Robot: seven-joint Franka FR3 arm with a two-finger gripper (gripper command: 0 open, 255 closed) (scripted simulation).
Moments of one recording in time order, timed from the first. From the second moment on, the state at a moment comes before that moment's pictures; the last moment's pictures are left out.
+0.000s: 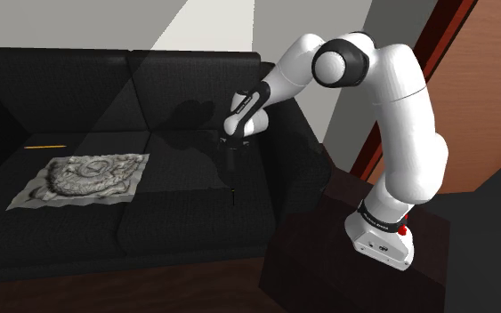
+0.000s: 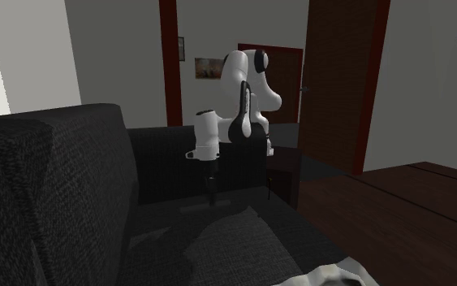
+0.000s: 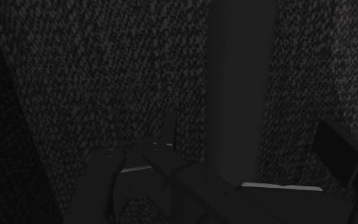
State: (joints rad) arm -0.04 0.67 0.03 -1.96 0.26 2.74 0.62
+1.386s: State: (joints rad) arm -0.03 0.62 0.02 -1.97 0.26 2.70 0.63
